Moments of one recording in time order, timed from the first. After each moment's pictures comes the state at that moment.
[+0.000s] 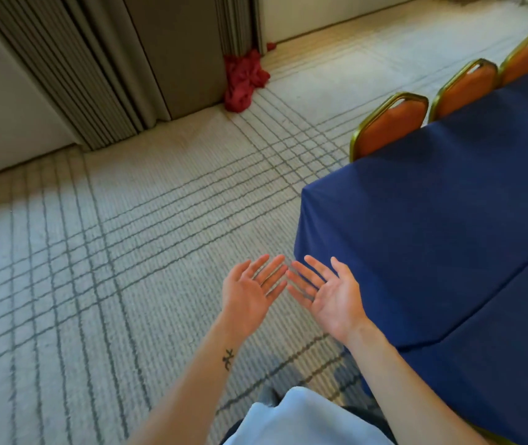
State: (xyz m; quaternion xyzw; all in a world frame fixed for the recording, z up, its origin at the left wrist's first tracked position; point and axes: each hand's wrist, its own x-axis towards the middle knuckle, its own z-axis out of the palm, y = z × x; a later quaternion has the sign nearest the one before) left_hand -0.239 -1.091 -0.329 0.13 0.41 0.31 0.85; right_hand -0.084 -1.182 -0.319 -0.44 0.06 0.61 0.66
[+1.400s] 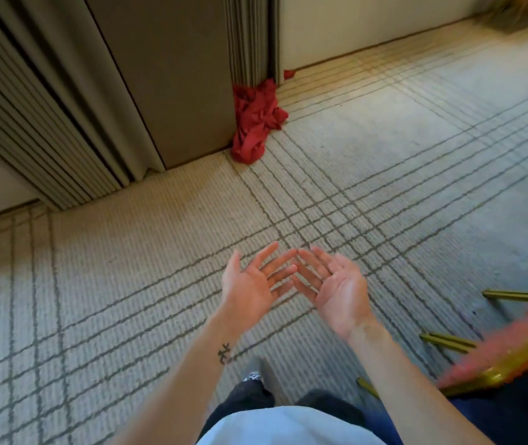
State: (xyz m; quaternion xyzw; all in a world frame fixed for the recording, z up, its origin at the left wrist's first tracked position) left_hand 0.019 -0.344 -0.327 0.16 0.38 0.28 0.87; right_hand 0.170 -0.432 -0.321 -0.43 0.03 0.59 0.68
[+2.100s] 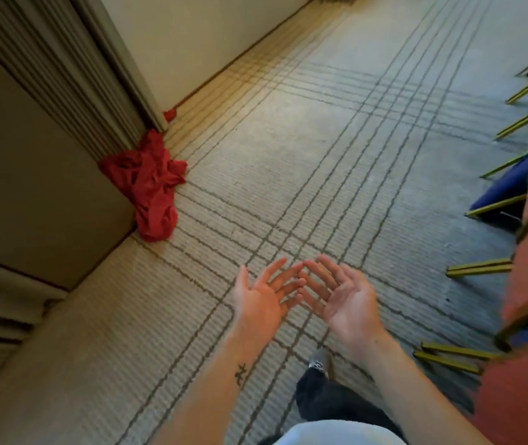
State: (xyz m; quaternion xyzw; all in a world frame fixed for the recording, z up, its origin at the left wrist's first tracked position) left_hand 0.418 -0.130 -0.326 0.28 0.39 0.11 0.87; right_hand 0.516 -0.262 -0.338 -0.39 0.16 0.44 0.79
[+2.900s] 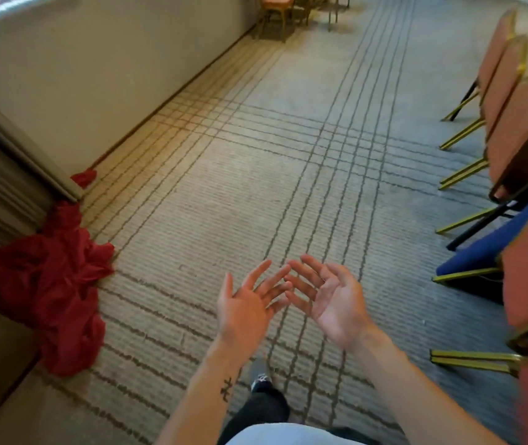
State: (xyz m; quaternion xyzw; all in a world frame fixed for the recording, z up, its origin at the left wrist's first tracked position) left_hand 0.866 0.154 -0.319 0.27 0.30 0.04 0.91; right_hand 0.953 0.005 -0.304 -0.41 0.13 0.39 0.82
